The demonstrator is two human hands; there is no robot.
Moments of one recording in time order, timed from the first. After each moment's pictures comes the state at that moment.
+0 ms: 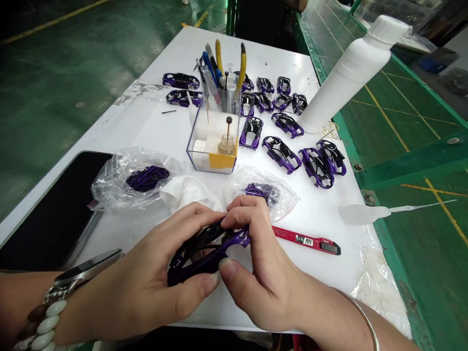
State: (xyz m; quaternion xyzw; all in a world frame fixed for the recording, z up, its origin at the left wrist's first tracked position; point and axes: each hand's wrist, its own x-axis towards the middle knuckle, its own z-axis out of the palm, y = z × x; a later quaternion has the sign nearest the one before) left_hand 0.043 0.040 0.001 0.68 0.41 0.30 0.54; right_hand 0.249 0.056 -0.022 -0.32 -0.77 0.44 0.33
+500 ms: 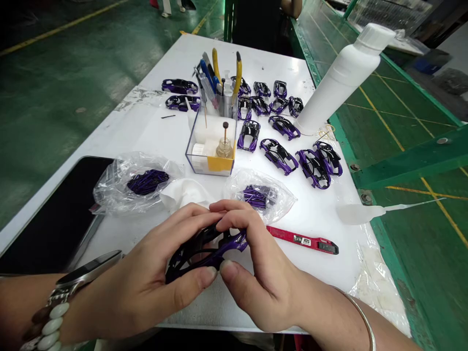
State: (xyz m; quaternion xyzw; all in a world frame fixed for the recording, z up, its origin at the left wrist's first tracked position) left_hand 0.042 0.039 -0.002 0.70 0.40 0.31 0.51; right_hand 0.250 0.055 -0.017 -0.28 -0.73 0.53 0.32
